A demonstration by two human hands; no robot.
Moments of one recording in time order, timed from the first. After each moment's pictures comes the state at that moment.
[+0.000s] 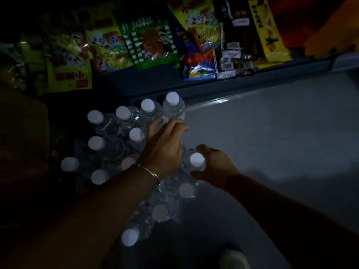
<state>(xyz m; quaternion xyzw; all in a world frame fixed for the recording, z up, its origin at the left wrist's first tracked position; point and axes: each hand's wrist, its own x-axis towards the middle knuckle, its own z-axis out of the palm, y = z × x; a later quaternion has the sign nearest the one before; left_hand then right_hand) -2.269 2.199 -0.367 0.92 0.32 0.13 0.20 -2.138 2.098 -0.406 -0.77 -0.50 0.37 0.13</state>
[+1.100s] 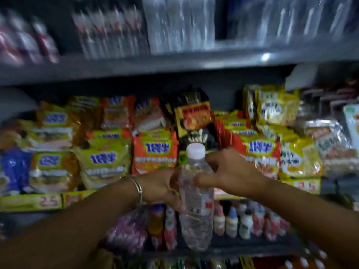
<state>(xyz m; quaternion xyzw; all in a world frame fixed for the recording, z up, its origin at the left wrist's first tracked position) -2.261 2.278 0.424 0.84 0.27 0.06 0.46 -2.082 2.184 0.442 -0.58 -0.71 0.17 0.38</state>
